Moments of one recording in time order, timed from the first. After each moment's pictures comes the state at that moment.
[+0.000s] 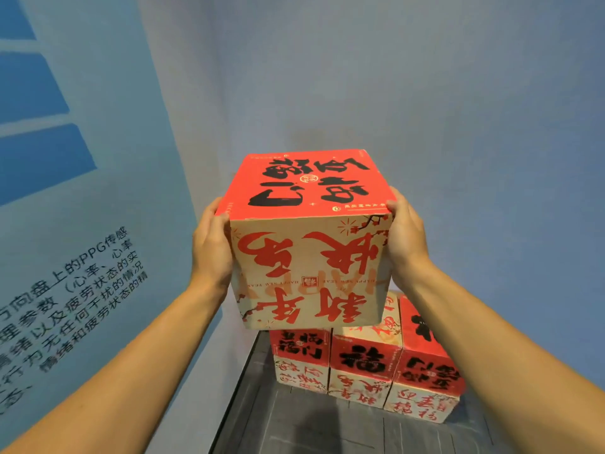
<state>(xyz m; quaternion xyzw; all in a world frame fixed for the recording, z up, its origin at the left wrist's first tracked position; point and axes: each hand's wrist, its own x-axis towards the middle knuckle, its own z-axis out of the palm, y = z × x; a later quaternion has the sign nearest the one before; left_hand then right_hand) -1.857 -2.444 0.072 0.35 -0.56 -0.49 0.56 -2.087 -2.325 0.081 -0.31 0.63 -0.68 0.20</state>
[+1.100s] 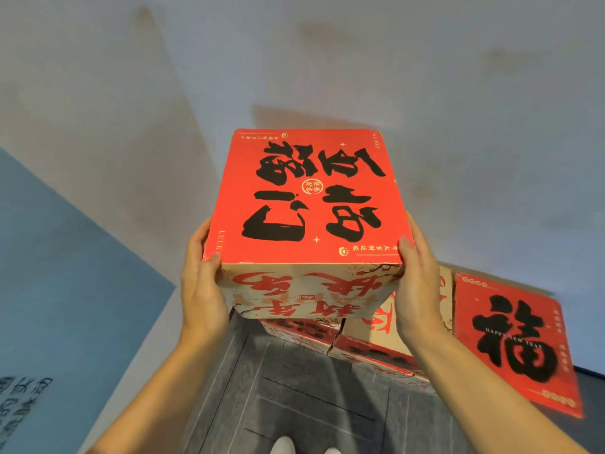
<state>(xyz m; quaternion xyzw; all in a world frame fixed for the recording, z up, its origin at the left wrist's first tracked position) -2.035 -2.706 -0.245 0.47 -0.51 -0.51 0.51 -2.267 -2.608 -0.248 -0.23 0.68 -0.64 0.29</state>
